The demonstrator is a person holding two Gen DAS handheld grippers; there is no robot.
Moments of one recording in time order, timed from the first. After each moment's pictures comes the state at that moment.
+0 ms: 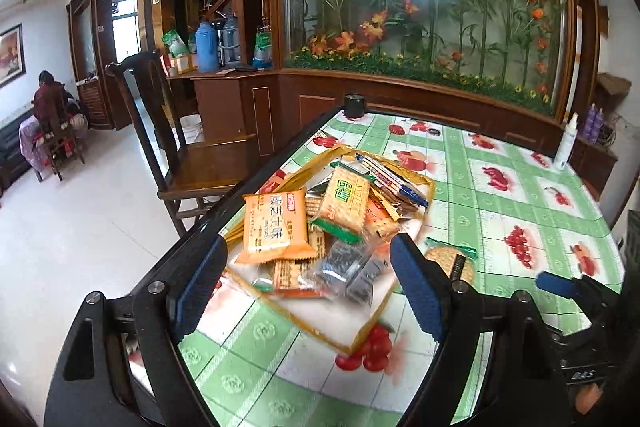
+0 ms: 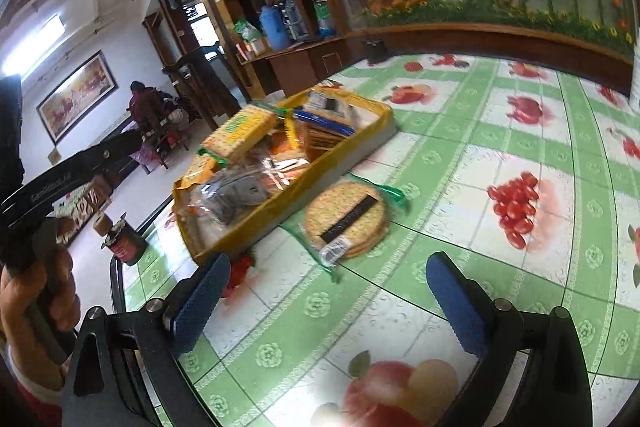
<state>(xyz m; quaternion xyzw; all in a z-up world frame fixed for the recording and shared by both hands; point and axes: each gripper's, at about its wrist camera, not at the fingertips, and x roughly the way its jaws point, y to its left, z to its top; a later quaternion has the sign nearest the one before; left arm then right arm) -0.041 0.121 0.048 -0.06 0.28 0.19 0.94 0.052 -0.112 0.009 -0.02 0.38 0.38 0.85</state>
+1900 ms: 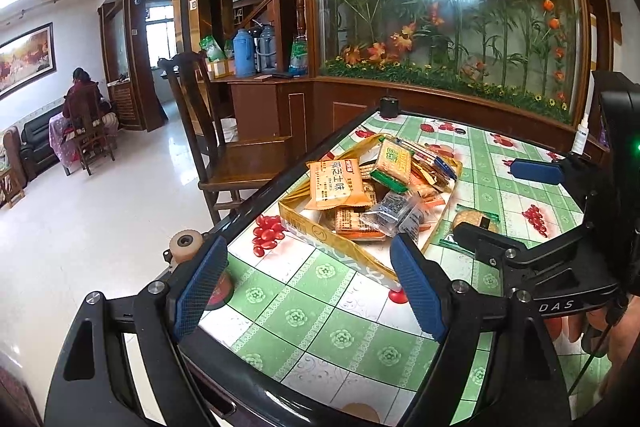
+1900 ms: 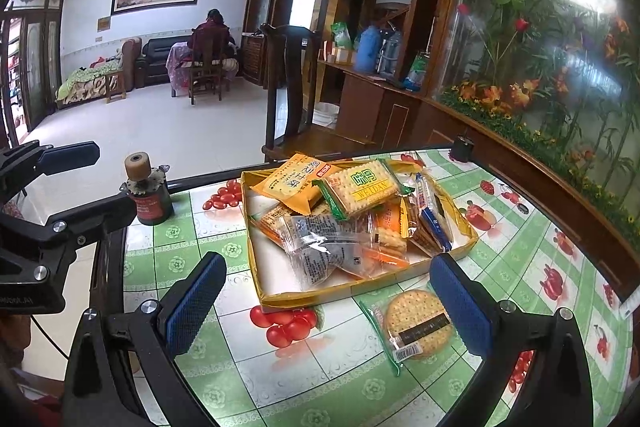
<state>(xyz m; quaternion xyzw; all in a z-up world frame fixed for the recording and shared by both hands) -0.124 0.127 0.030 -0.05 0.25 0.24 0.94 -0.014 -0.003 0.050 -0.23 0.23 0.45 0.83</state>
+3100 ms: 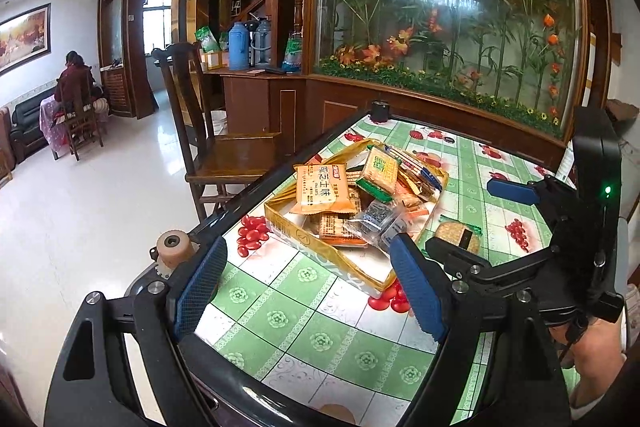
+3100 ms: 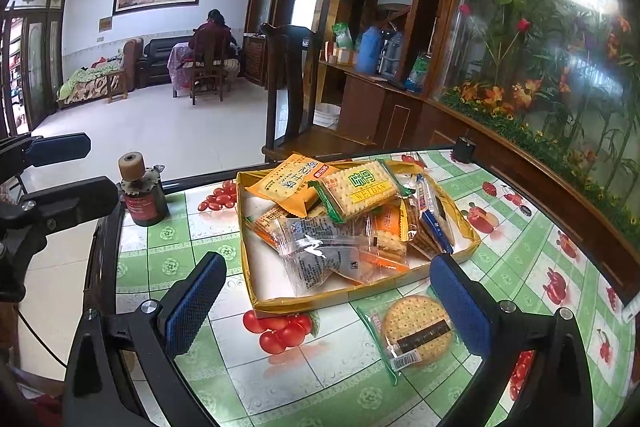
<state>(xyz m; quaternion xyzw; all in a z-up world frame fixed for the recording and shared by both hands) -0.122 0.131 0.042 -0.09 0.25 0.22 0.94 -0.005 -0.002 0.047 -0.23 0.23 0.45 0.83</state>
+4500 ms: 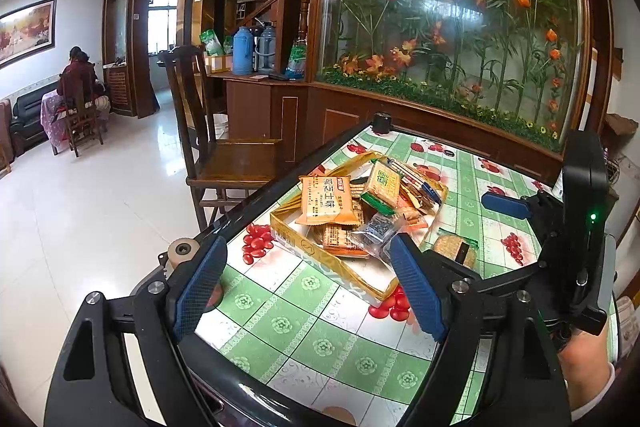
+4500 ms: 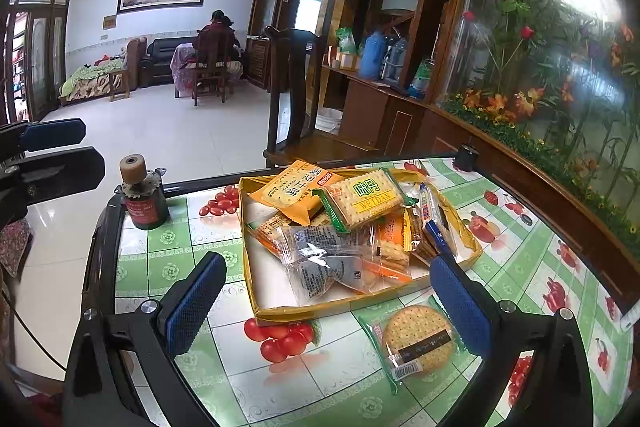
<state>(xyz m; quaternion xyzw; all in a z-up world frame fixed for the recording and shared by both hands) -0.129 0.137 0.051 -0.10 0.24 0.22 0.94 -0.006 0.006 0.044 -0.24 0.22 0.46 0.83</state>
